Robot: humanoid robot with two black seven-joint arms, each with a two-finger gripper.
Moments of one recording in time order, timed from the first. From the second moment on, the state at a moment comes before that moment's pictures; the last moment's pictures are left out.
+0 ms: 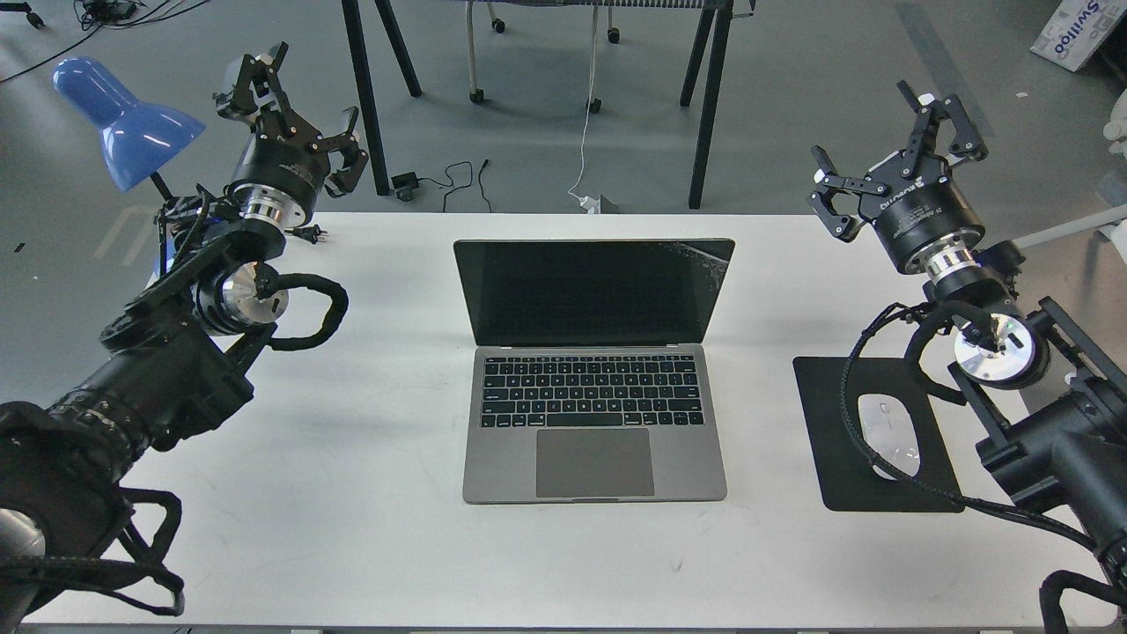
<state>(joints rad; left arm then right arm) -0.88 0.18 -0.77 -0.48 0.09 -0.28 -0.49 0.55 -0.30 1.15 0.96 -0.17 0.31 0.17</state>
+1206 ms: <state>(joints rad) -0.88 0.16 -0.76 -0.48 0.09 -0.21 -0.49 0.94 -0.12 0.79 0.68 -0.18 0.13 0.16</state>
